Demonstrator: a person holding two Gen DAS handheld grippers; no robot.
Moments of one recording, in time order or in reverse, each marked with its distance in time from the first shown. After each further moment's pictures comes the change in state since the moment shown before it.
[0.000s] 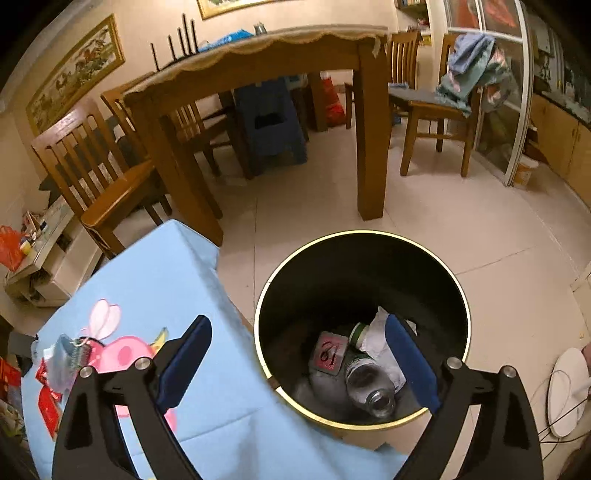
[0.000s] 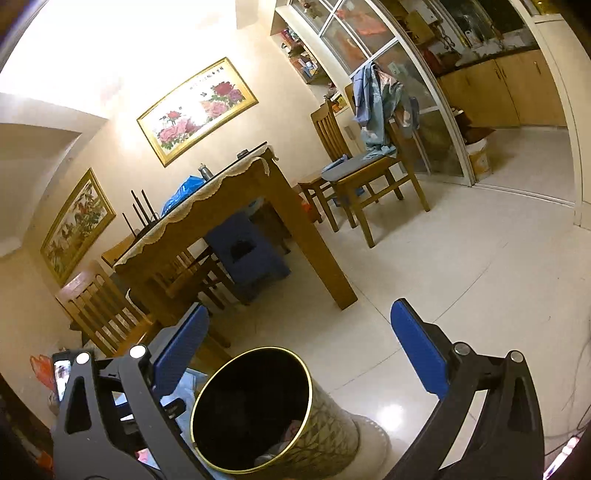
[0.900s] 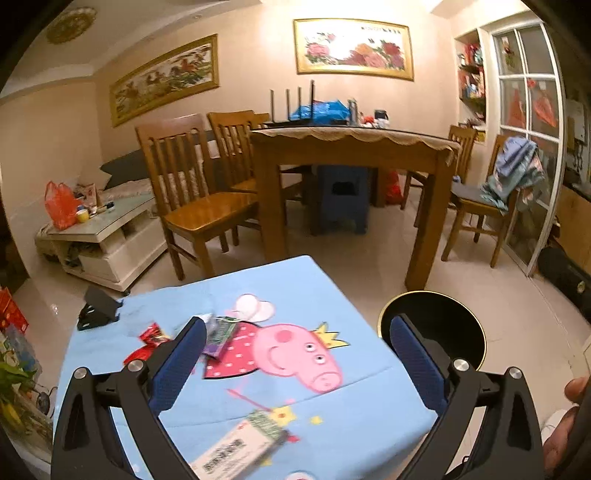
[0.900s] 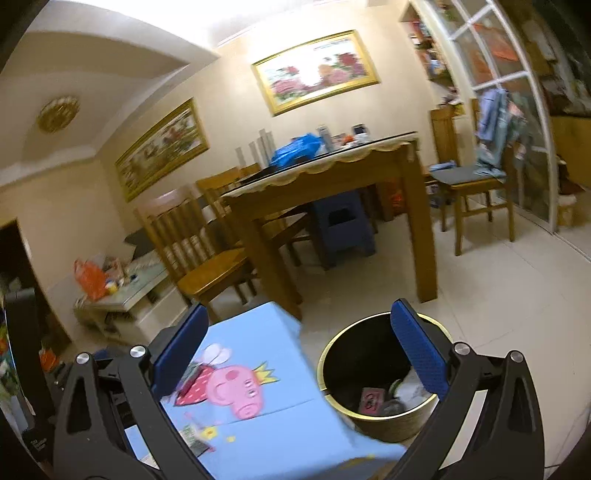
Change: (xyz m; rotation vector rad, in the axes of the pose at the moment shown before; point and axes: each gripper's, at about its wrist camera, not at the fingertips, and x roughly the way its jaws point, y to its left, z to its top) left arm -0.171 0.159 -0.076 -0.245 -0.252 0.108; right arm -0.088 0.266 -0.068 -0.356 0.143 0.296
